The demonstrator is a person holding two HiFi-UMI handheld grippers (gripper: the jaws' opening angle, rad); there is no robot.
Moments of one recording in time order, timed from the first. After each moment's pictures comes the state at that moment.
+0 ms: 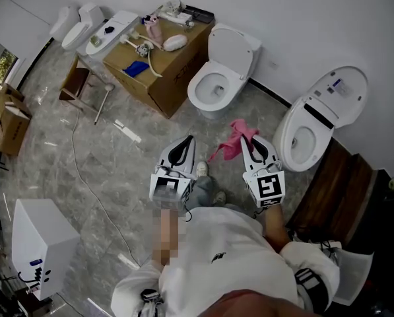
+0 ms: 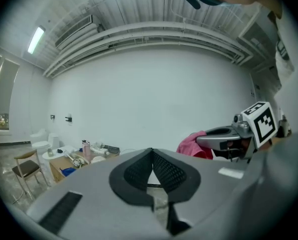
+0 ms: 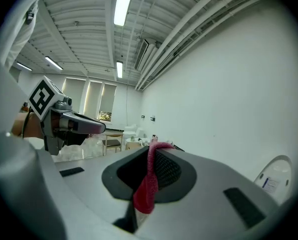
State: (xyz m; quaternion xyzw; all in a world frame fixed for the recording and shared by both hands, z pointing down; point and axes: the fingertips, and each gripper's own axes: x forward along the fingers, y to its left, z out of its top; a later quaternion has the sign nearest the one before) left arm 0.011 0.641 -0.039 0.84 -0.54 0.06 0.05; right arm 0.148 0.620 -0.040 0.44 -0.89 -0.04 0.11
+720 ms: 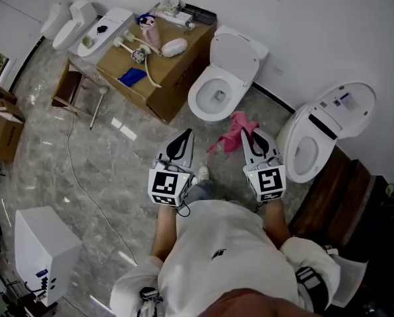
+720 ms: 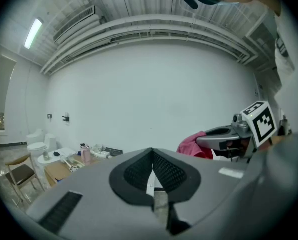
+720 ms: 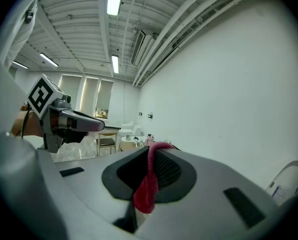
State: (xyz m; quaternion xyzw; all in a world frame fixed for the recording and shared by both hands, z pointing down) left arm -0.046 0.492 -0.038 0.84 -0.53 0.06 0.05; right arm 0.093 0.471 -0.036 0.44 -0.89 -0.03 0.12
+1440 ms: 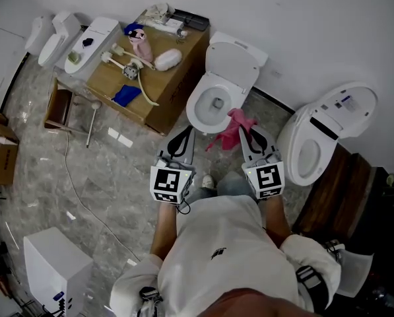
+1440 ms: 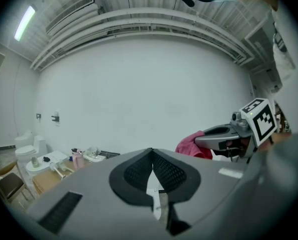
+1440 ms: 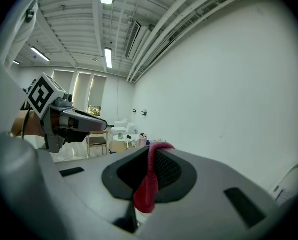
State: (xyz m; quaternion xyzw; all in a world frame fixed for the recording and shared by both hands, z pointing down) left arm -0.088 0.369 -0.032 0.86 -0.50 0.07 0.05; right arm 0.043 0.361 -0.029 0.47 -0.87 -0.02 0.14
